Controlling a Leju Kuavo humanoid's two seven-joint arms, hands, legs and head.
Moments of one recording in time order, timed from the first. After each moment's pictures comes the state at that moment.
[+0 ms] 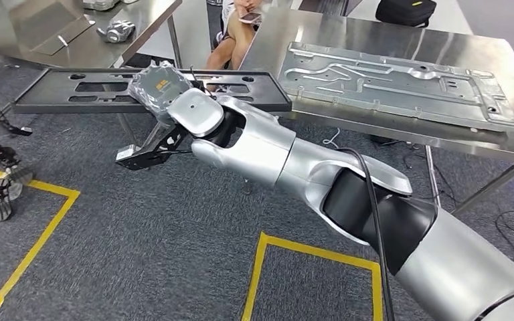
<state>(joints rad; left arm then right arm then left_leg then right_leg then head) -0.06 -0.10 0.75 -0.19 -0.79 0.03 -0.16 -1.23 -0.08 0.92 -0.95 0.99 0.29 0.00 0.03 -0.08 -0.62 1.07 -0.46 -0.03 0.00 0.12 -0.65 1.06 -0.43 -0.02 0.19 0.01</state>
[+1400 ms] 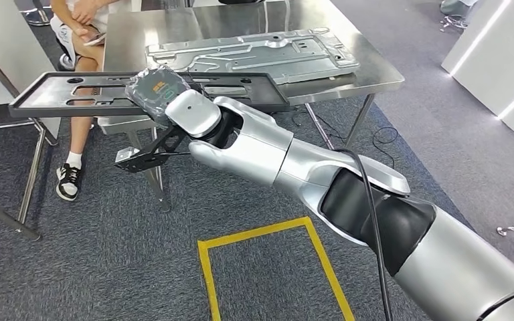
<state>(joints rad) -0.06 -0.10 0.77 -0.19 -0.85 0.02 -0.15 -1.24 -0.08 0.92 -0.94 1.00 0.29 -0.01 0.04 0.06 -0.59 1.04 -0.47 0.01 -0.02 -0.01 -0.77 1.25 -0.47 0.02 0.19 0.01</state>
